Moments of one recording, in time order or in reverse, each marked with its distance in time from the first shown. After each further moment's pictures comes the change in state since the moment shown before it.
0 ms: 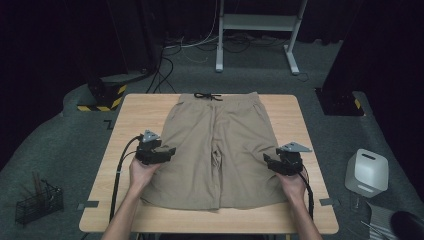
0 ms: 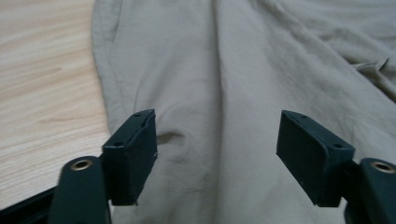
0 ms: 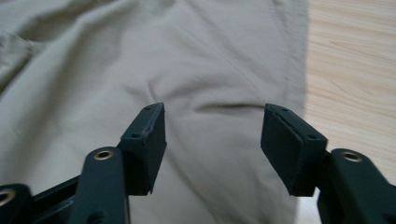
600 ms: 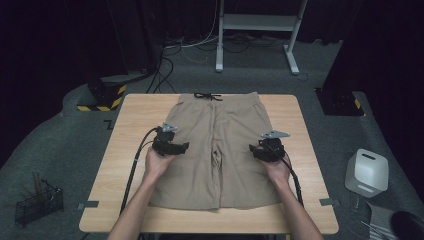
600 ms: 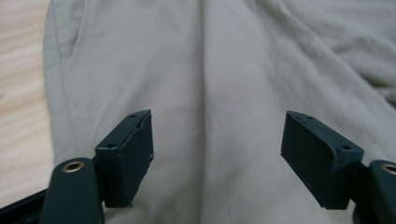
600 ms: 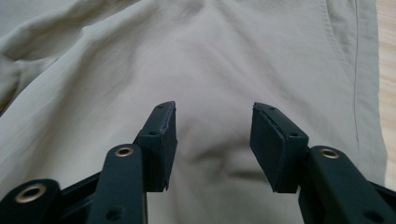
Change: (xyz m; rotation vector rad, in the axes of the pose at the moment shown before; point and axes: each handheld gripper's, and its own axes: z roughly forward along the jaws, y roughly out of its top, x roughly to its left) left arm -0.017 0.030 0.053 0.050 0.006 0.014; right arm 0.017 0.034 0.056 0.063 0.045 -0.058
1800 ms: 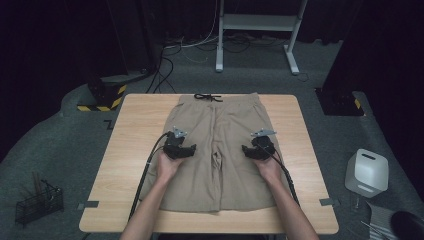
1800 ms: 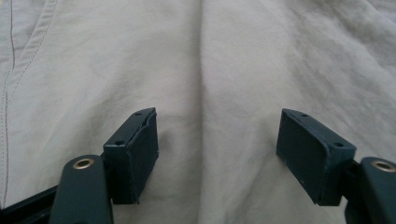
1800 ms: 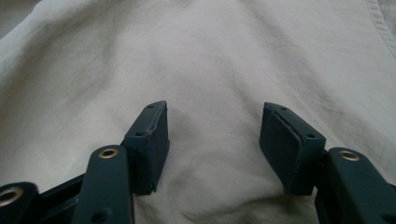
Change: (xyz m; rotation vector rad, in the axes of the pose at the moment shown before) left arm -0.017 -0.022 0.039 -0.016 0.055 0.025; right arm 0.009 -0.001 0.037 0.072 -0.024 -0.027
